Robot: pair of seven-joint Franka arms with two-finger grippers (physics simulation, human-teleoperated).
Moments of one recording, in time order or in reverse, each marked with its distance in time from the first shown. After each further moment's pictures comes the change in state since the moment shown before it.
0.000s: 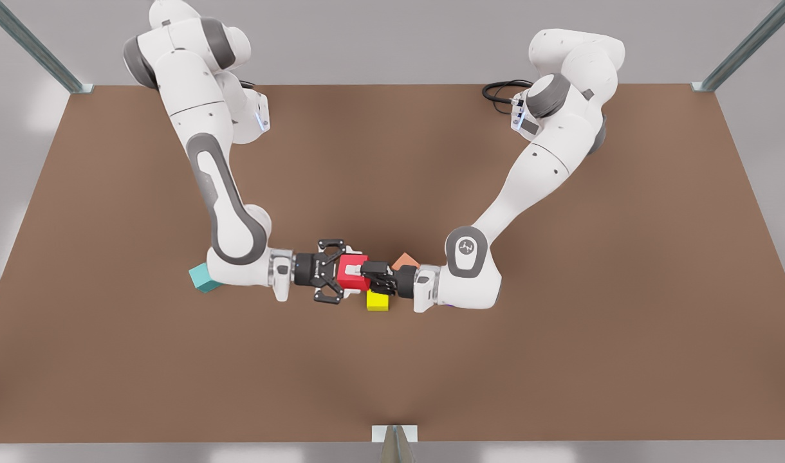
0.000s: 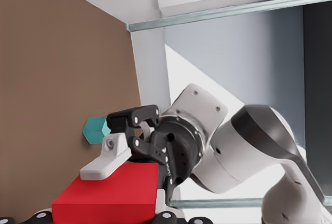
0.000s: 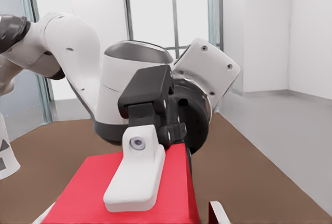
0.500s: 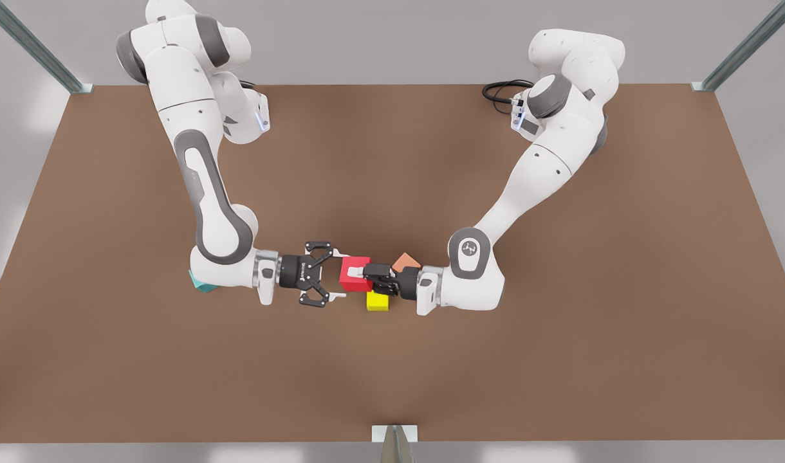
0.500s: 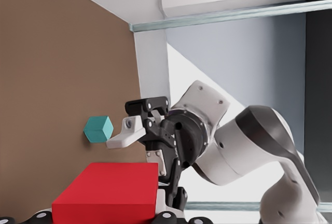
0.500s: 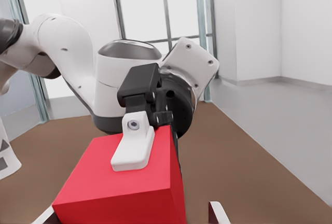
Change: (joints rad) left arm 0.009 -0.001 0.001 0.000 0.002 -0.008 -0.035; right arm -0.031 -0.036 -0.017 -0.018 -0.050 -0.004 0.071
